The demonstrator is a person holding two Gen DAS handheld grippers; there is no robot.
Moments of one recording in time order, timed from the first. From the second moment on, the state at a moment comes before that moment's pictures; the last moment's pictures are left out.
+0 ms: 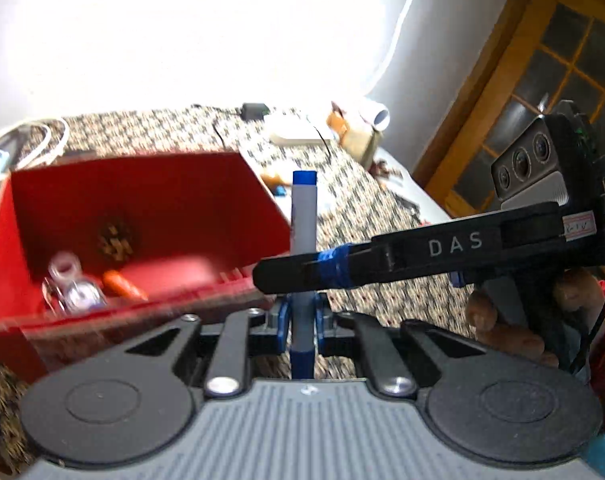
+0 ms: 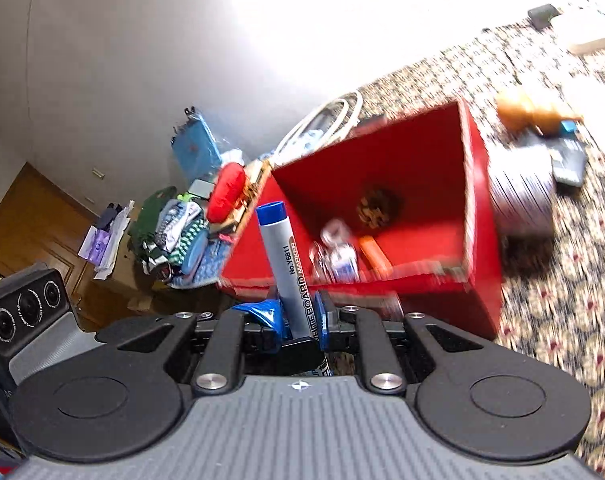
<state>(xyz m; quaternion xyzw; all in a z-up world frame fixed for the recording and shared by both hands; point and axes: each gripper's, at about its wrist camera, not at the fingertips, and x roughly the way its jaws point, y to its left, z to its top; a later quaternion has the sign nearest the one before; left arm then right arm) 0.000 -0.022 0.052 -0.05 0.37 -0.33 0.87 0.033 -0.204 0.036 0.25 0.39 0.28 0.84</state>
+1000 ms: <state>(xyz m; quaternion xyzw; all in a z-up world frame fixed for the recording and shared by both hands) 0.170 -0.002 -0.042 -0.10 0.51 -0.20 0.83 0.205 -0.141 -0.038 0.16 0.56 0.18 0.79</state>
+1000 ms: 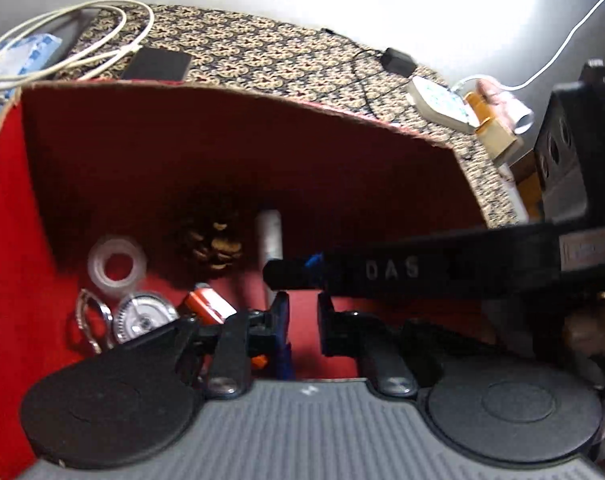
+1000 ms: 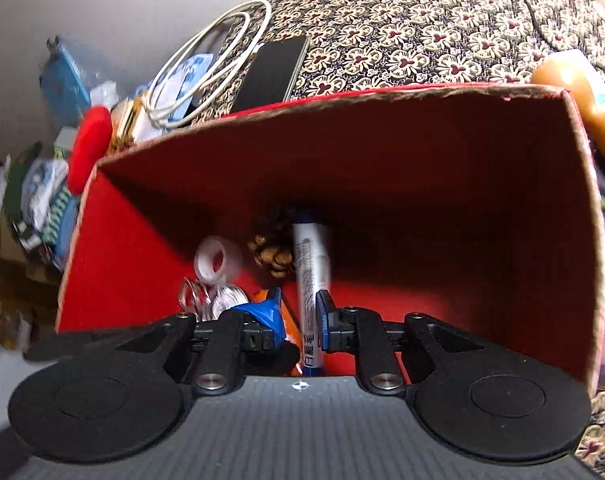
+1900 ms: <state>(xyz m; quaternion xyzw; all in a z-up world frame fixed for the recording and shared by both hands) 0.167 -0.018 -0.037 -0.02 0.51 -0.12 0.85 0.198 -0.144 -0.031 0.14 0.50 0.13 0.85</state>
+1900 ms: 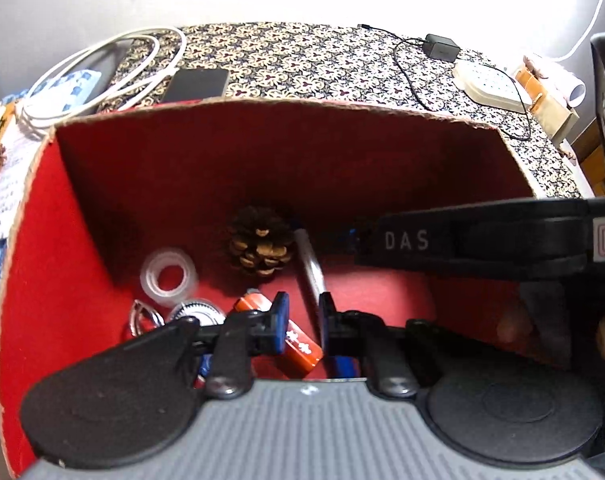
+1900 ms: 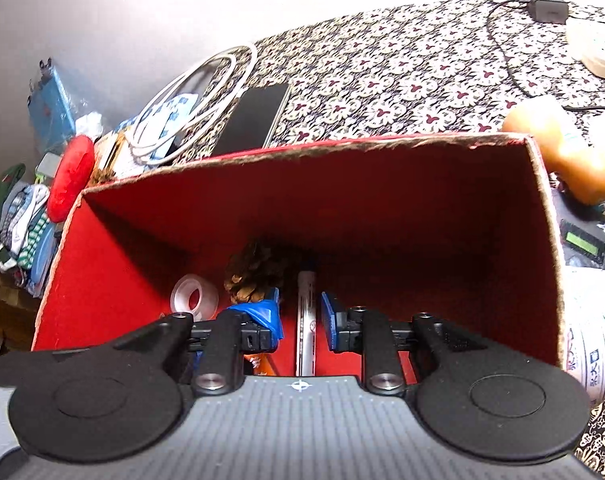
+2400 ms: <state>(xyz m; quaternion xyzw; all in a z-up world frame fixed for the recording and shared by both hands) 0.163 -0.019 -0.037 -0.01 0.50 -0.09 0.86 0.185 -0.149 -0.023 0.14 0.44 0.09 0.88</state>
